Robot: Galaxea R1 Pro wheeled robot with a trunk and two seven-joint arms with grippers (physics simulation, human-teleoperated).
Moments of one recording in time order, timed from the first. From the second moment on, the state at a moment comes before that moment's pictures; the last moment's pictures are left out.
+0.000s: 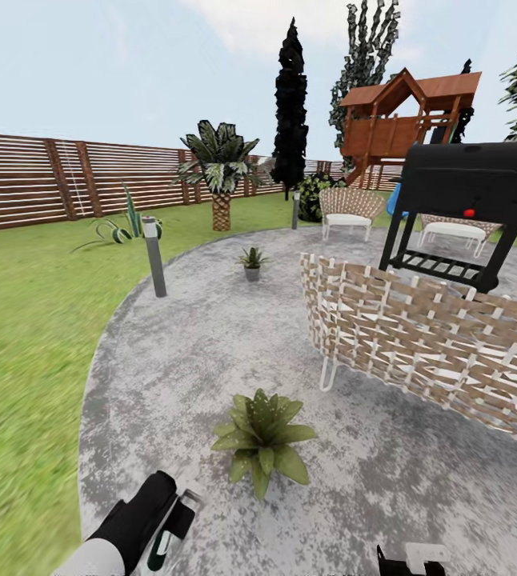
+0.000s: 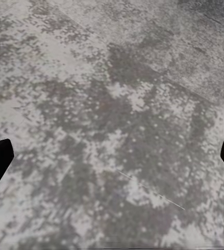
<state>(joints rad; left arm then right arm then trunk) -0.54 -0.04 -0.17 -0.55 -0.33 0.75 -0.21 -0.39 -0.07 -0.86 -0.10 0.83 -0.51 -0.05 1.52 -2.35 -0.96</state>
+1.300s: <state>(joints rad) -0.66 -0.12 -0.29 -0.66 -0.32 0.97 -0.26 -0.39 -0.07 -0.86 -0.10 0.83 -0.51 -0.05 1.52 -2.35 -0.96</state>
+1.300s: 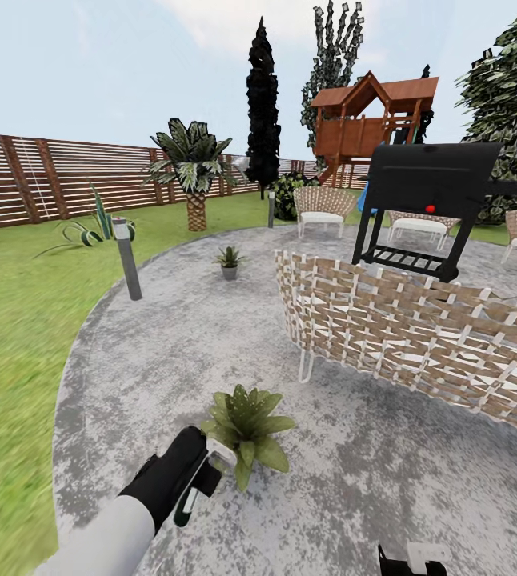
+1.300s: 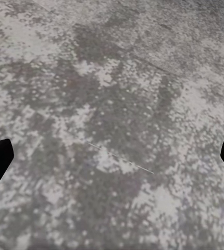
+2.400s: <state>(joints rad) -0.57 -0.11 -0.14 -0.63 -0.21 0.86 -0.24 -0.39 -0.07 -0.86 -0.10 0.83 -0.51 -0.05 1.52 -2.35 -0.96</state>
